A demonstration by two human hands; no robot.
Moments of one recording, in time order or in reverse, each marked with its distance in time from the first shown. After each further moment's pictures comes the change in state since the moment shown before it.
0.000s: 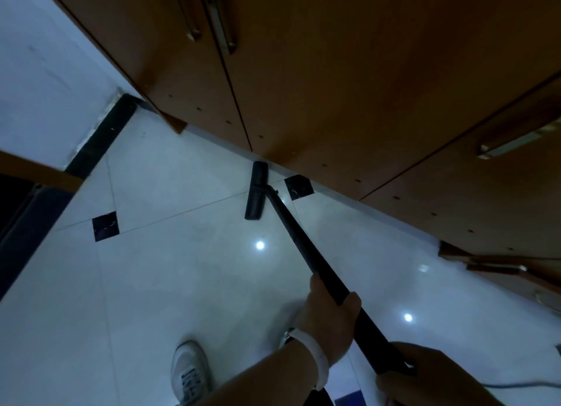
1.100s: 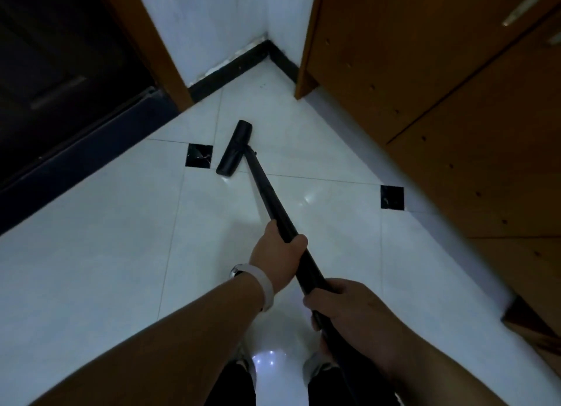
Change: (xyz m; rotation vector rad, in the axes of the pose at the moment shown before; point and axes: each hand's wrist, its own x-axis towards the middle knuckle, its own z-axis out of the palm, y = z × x) left_hand -0.017 -0.150 -0.330 -0.258 0.364 -0.001; right_hand 0.019 -0.211 0.302 0.074 -0.196 -0.098
